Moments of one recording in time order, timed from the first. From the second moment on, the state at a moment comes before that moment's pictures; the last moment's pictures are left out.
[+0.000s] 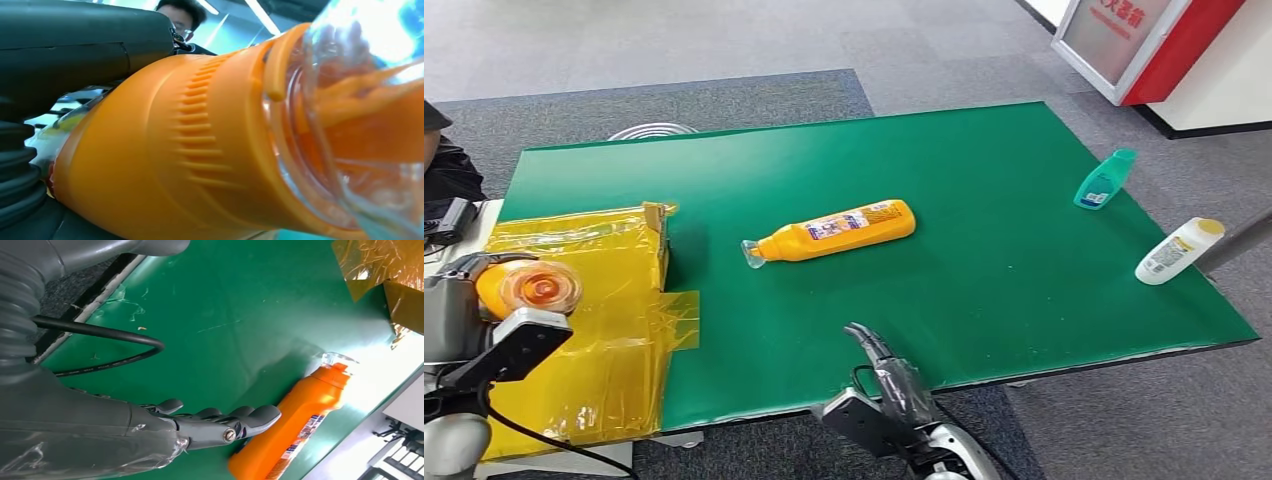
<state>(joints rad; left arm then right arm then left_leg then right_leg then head) 0.00 0.15 -0.02 -1.82 -0.98 0.16 -0.02 0.12 0.07 0.47 -1.34 0.54 -0.33 -0.19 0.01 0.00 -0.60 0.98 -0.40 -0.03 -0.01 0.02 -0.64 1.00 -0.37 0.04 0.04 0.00</state>
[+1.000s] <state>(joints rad) -0.25 0.24 -0.30 -1.40 -1.10 -0.11 0.16 0.09 0.07 0.46 -1.31 0.54 -0.30 -0.18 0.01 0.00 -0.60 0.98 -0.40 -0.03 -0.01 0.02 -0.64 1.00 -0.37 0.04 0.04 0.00</state>
